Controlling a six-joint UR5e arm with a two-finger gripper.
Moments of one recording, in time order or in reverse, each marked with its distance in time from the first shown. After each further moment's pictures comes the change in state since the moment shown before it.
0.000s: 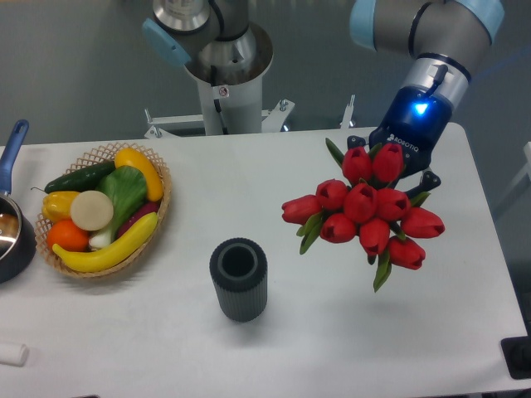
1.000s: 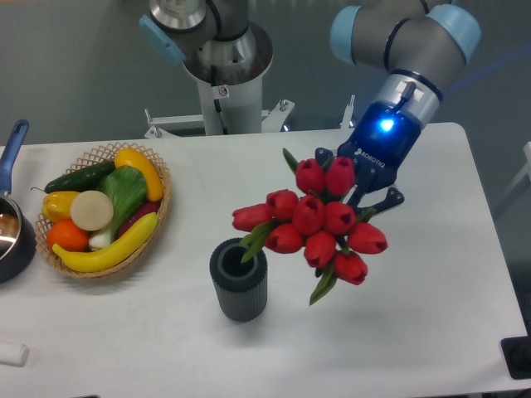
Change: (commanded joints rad) arm -0.115 -0.012 -0.017 0.061 -0.011 0.000
